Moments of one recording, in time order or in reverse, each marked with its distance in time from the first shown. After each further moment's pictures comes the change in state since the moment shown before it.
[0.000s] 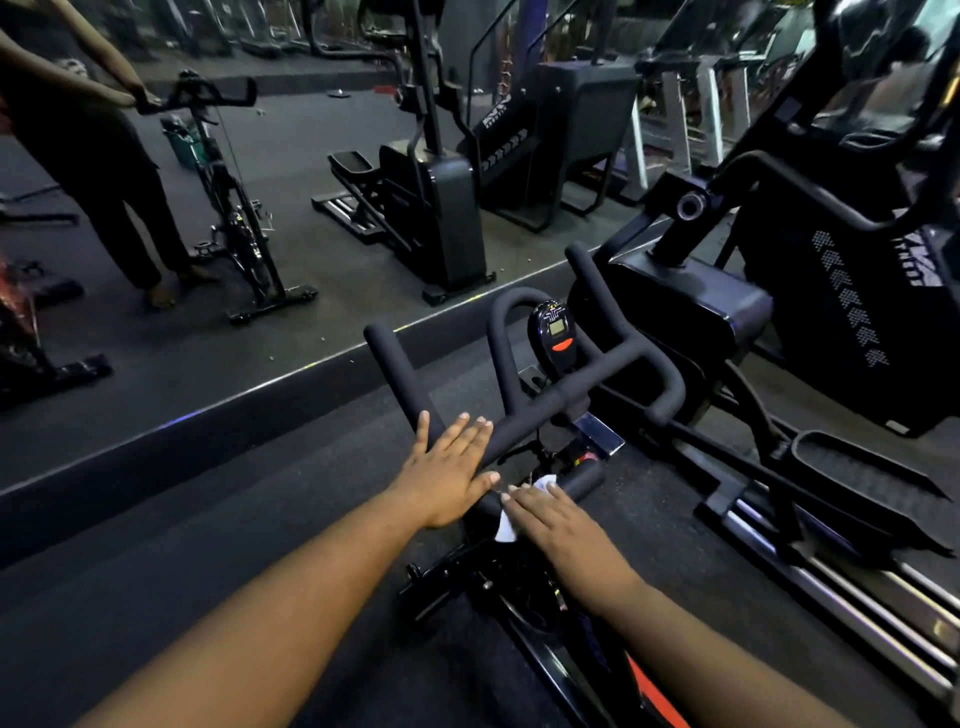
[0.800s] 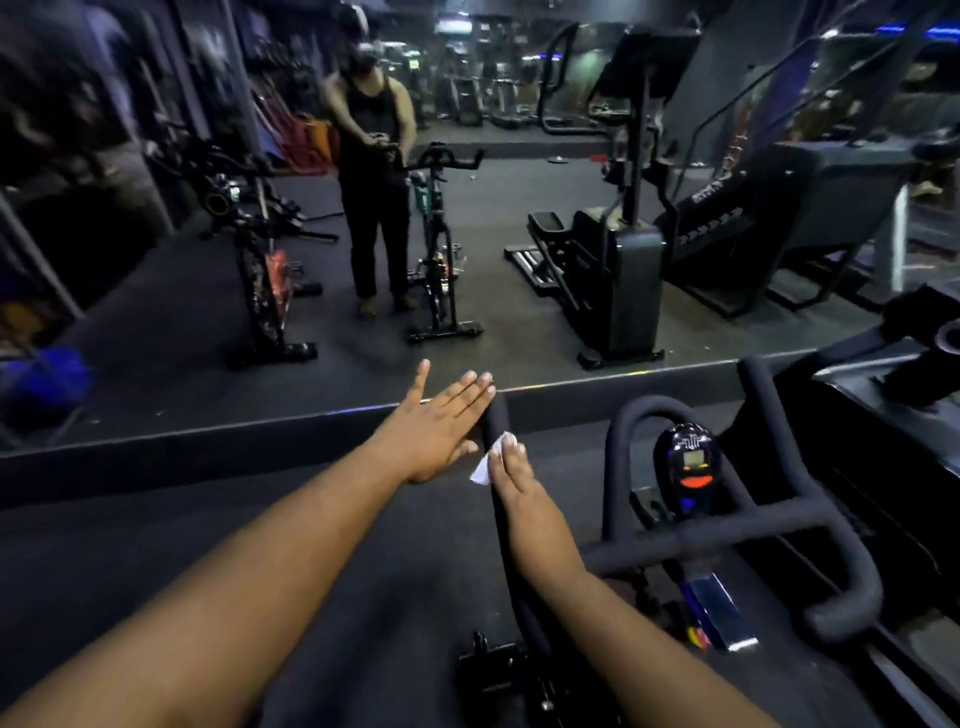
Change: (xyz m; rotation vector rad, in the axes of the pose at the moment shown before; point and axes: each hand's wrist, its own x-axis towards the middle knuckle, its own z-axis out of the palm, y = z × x) left_hand -0.004 -0.131 -0.090 0.435 0.154 -0.324; right_hand 0.206 -0.018 0.000 0.447 0.107 -0.145
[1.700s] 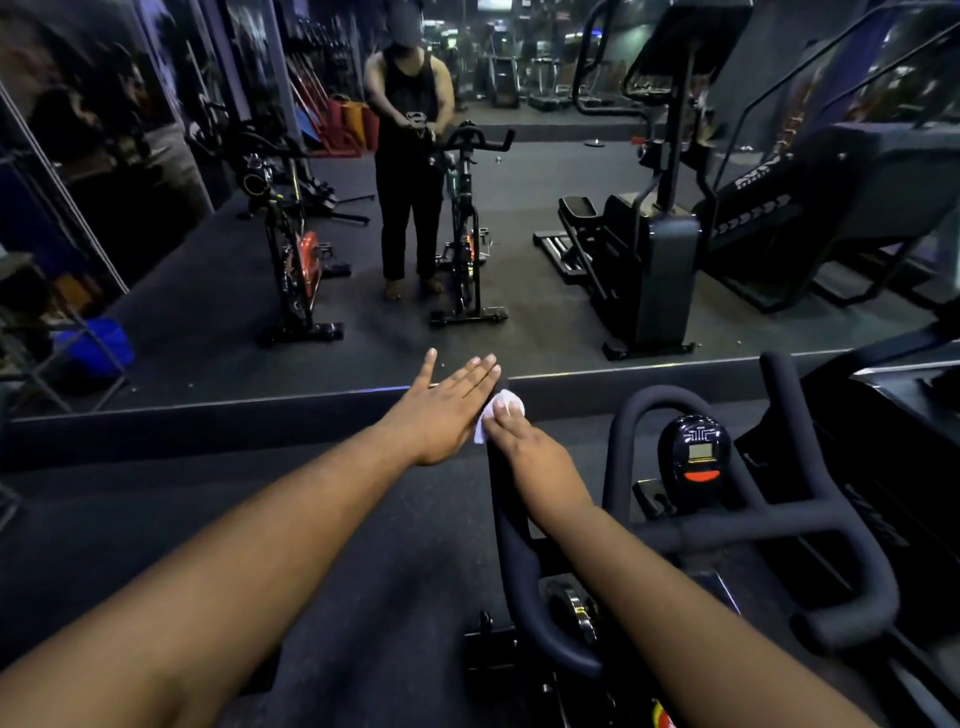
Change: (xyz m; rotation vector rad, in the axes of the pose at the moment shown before) left_hand 0.002 0.018 -0.013 -0.187 -0.046 -0.087; right_hand 0.035 0.006 -0.039 -0.155 -0.090 -0.131
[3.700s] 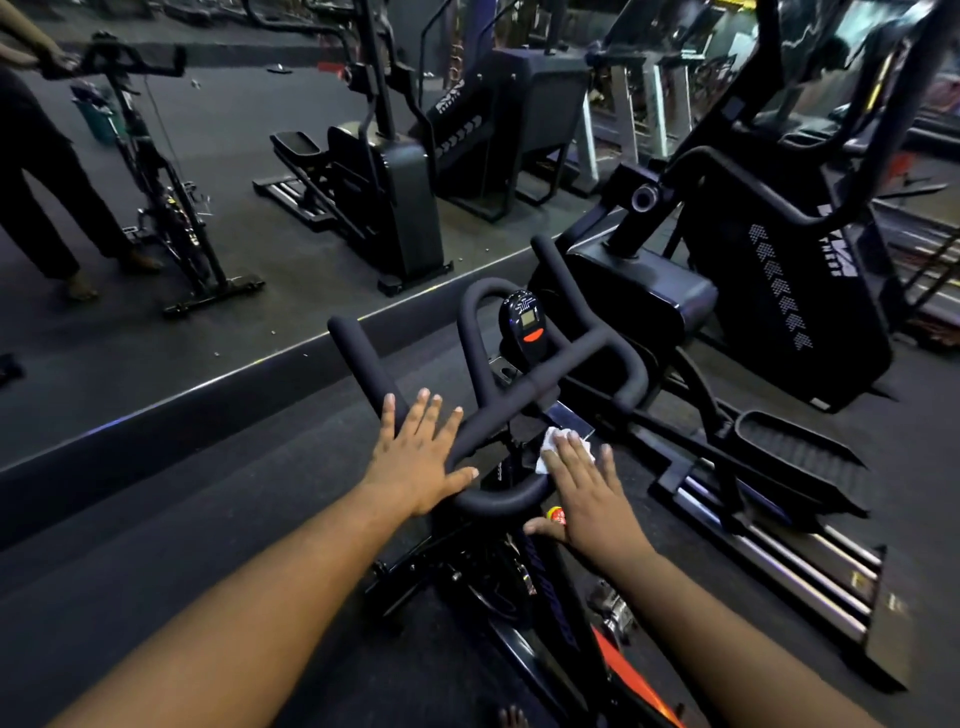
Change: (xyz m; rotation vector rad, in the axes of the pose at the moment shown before) left_hand -0.053 0.117 0.057 -0.116 -0.125 0.329; right_hand -0.259 -0.034 0.005 -0.440 -0.104 0.718
